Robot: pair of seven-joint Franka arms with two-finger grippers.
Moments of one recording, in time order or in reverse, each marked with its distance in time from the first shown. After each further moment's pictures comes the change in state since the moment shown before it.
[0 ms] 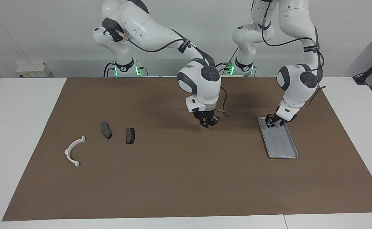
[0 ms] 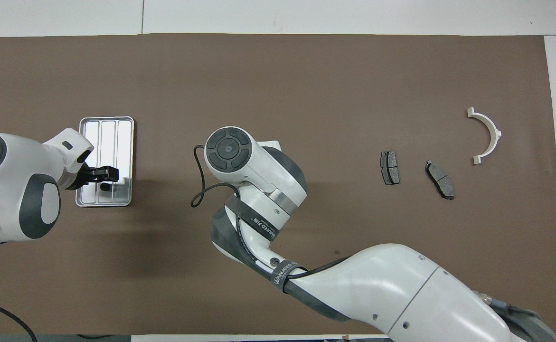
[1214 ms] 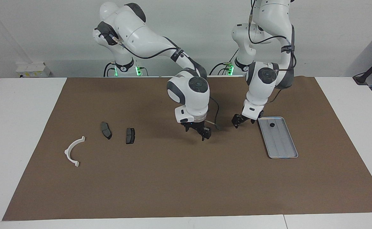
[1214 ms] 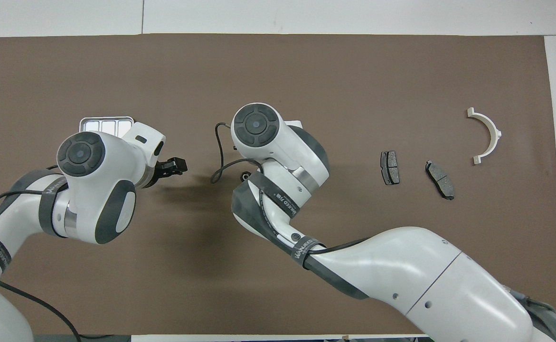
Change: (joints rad) left arm -0.327 0.000 -0.016 0.030 0.000 -0.016 -0.508; right arm -0.131 -0.032 -0.010 0.030 -0.026 -0.041 -0.127
